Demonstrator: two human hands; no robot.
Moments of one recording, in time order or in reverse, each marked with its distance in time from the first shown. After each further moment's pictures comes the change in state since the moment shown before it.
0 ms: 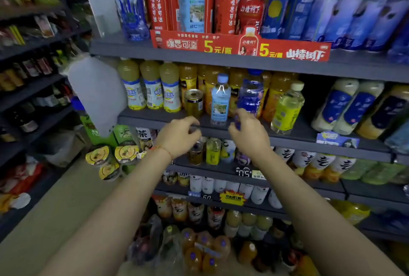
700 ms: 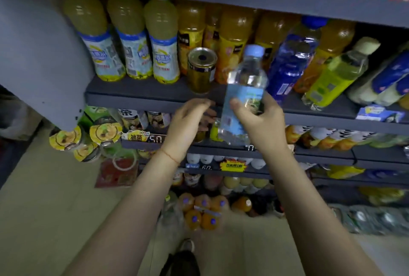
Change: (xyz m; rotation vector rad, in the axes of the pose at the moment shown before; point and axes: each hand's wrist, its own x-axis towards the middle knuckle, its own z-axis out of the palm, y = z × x) left_hand 0.050 -0.055 0.054 -1.194 -0.151 -0.345; right_hand 0.021 -0.031 0.069 0.611 0.169 0.374
